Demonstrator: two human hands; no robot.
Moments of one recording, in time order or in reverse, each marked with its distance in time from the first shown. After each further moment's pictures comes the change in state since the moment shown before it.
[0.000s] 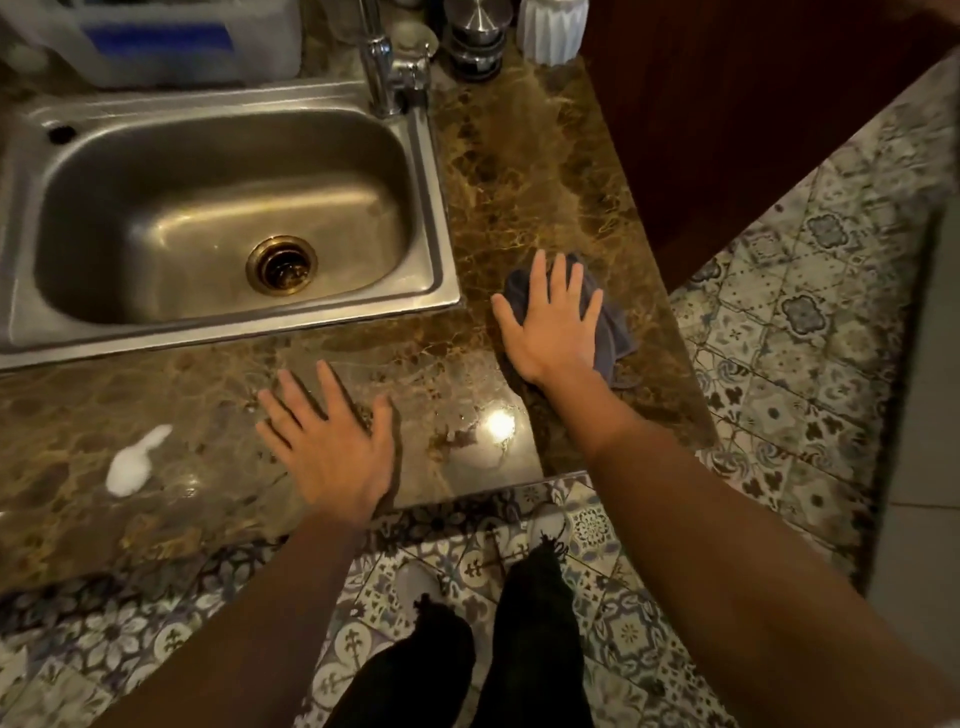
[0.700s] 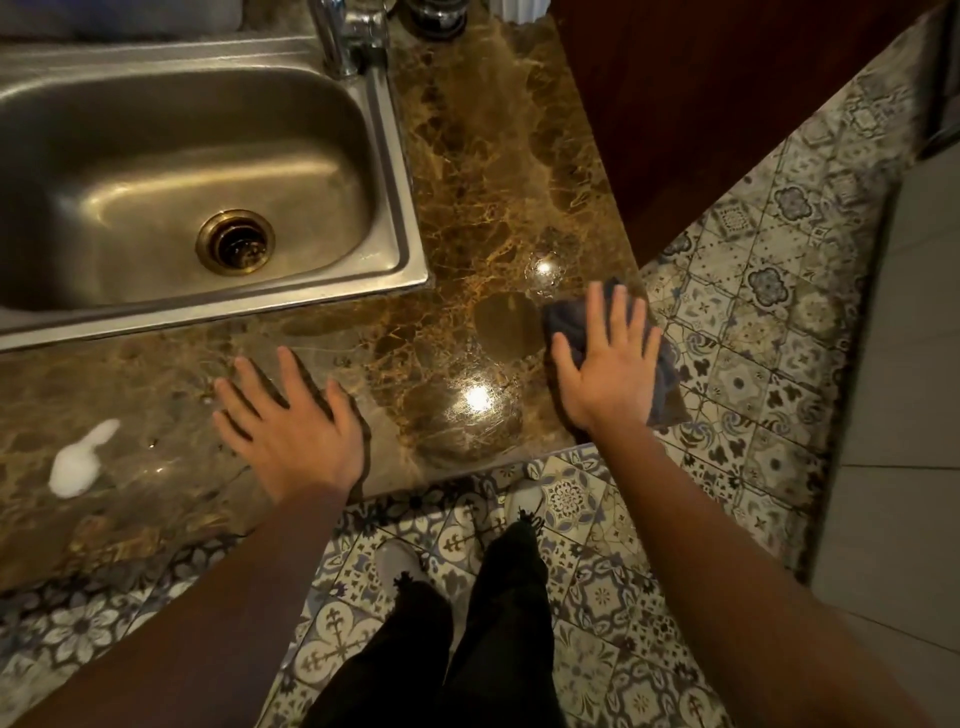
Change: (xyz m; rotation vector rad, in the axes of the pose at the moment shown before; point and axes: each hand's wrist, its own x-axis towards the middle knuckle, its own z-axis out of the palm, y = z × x) left_hand 0.000 0.000 0.003 -0.044 0.090 -0.019; right_hand -0.062 0.092 0.007 -0.086 0.118 0.117
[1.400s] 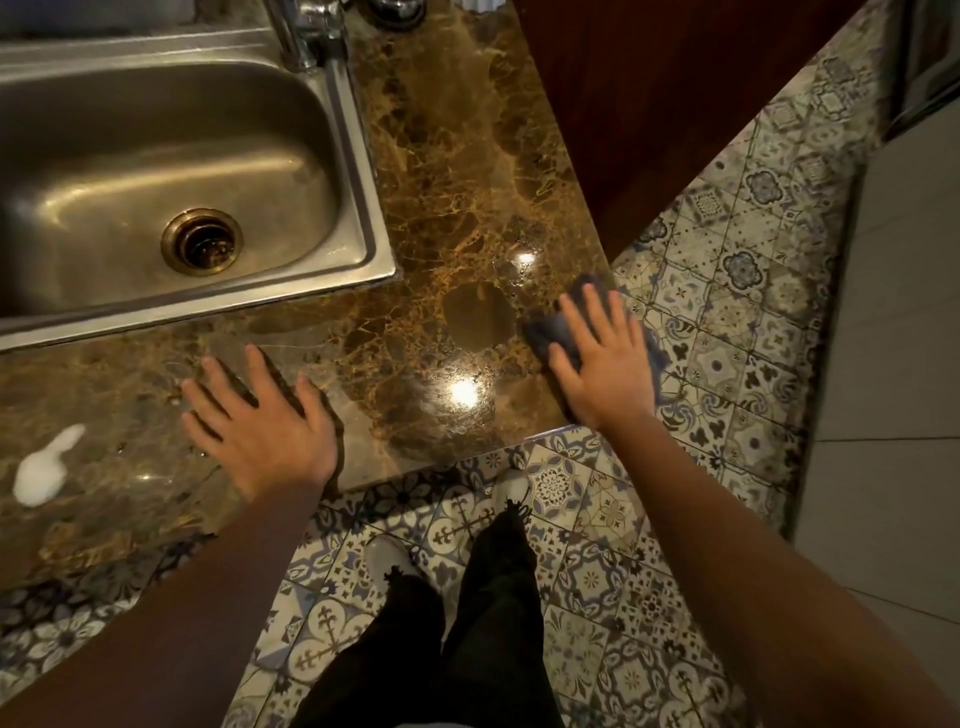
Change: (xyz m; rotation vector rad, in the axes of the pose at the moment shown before) left_hand -0.001 0.001 0.000 -0.020 0.028 0.002; right_hand -0.005 0.042 -0.009 -0.055 -0.082 -0.178
